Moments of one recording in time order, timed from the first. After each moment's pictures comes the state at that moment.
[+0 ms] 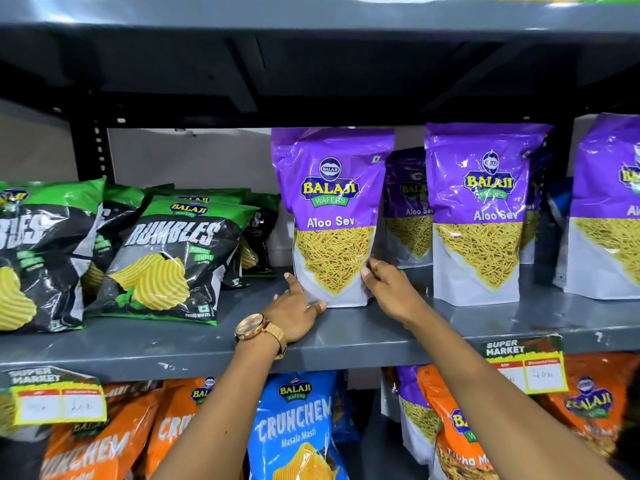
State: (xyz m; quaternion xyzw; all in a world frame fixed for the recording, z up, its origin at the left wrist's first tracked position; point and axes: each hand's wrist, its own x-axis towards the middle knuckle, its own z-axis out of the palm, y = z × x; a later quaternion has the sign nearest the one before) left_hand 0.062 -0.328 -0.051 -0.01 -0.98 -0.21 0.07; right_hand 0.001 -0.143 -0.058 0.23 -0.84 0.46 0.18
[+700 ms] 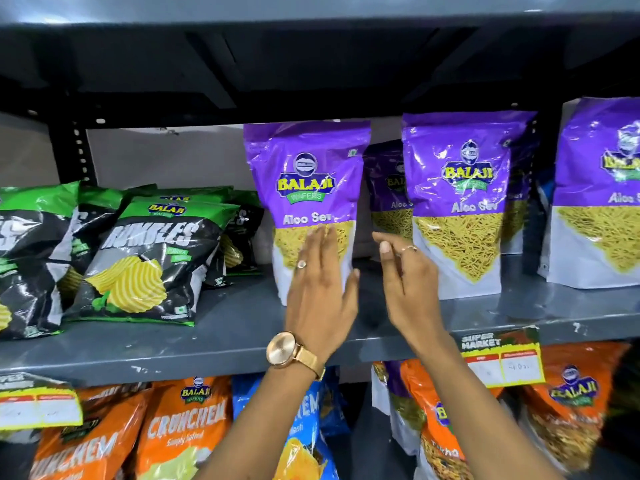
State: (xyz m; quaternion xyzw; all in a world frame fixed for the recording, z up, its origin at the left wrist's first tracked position) left_hand 0.091 -0.244 -0.049 -0.13 -0.85 -0.22 0.46; right_hand 0.062 -0.118 -0.049 0.21 -0.71 0.46 0.48
